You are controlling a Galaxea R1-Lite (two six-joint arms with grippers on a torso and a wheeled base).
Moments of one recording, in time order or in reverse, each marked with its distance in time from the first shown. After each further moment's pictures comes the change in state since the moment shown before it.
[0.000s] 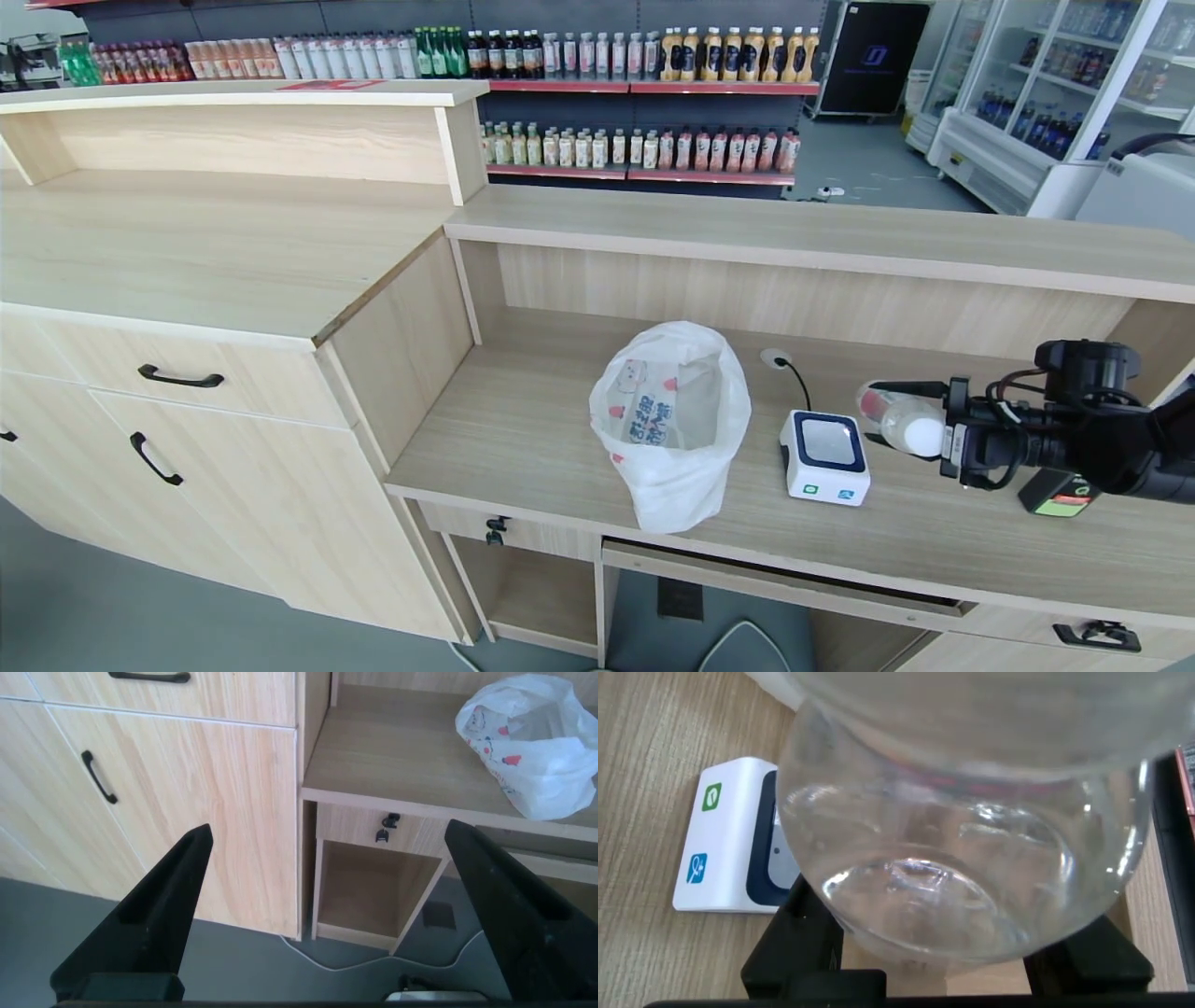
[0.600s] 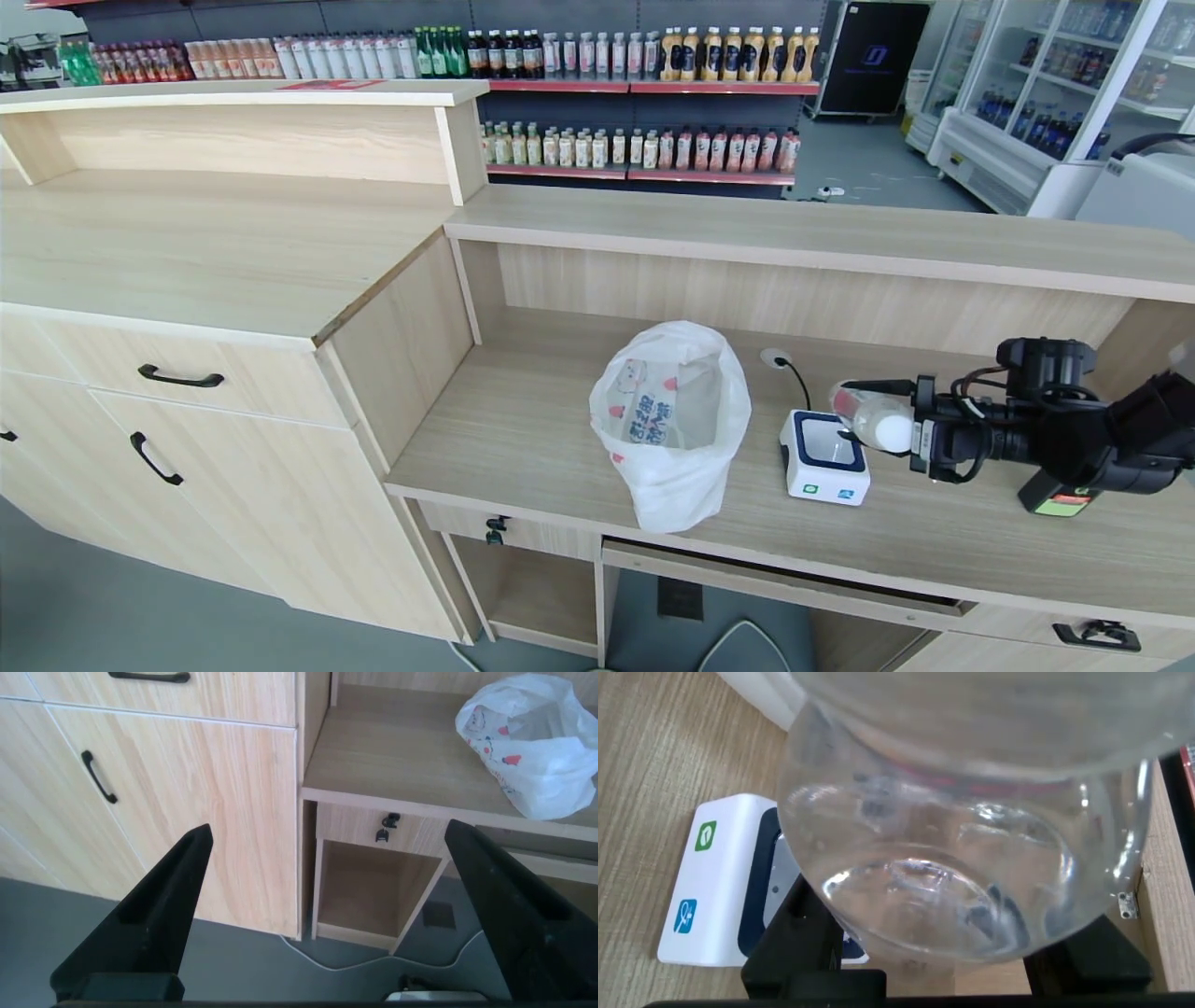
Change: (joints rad) left arm 0.000 0.000 0.000 0.000 0.000 0.000; right arm 0.061 0.059 -0.069 0.000 -0.001 0.028
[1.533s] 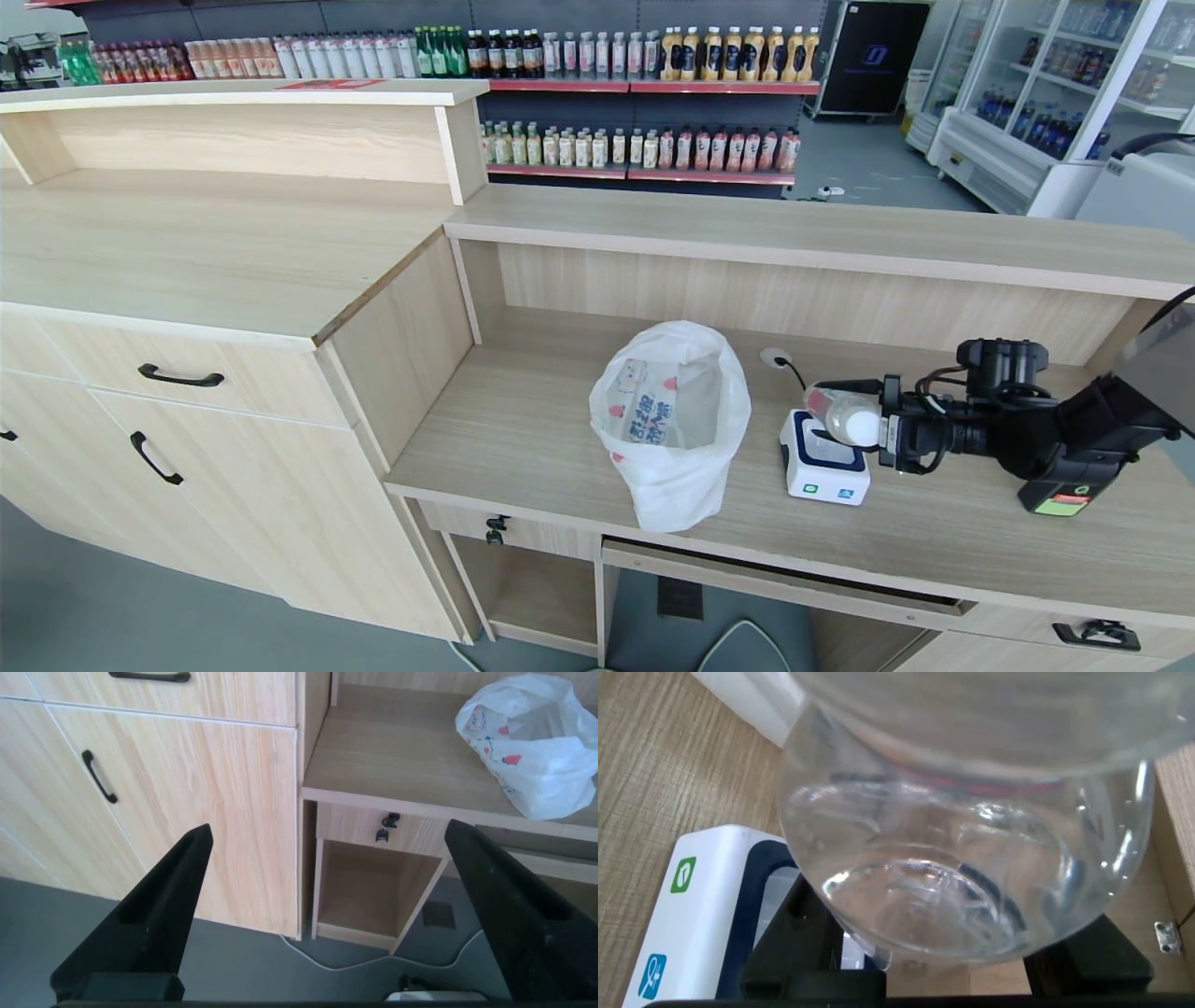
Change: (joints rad) left arm 0.000 0.000 0.000 0.000 0.000 0.000; right arm 0.048 0.098 -0.114 -0.001 0.000 0.049
